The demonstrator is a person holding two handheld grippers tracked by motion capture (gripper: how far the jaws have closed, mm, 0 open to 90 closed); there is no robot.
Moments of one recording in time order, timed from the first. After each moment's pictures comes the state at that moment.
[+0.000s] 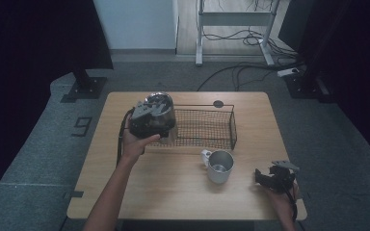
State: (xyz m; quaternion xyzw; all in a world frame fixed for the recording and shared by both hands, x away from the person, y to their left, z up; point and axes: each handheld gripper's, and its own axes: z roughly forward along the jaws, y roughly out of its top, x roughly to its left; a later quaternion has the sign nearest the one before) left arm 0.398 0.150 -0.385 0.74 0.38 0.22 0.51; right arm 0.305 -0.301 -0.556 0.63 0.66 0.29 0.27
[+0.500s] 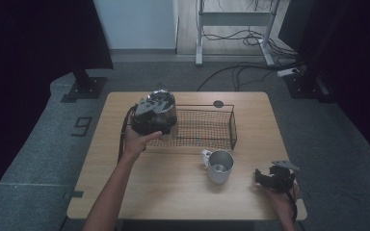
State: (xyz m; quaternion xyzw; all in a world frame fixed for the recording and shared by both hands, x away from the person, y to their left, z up) left arm 0.408 0.145 -0.383 0.75 0.37 0.23 0.50; right arm 0.305 -0.301 -0.556 0.63 0.66 0.30 0.27
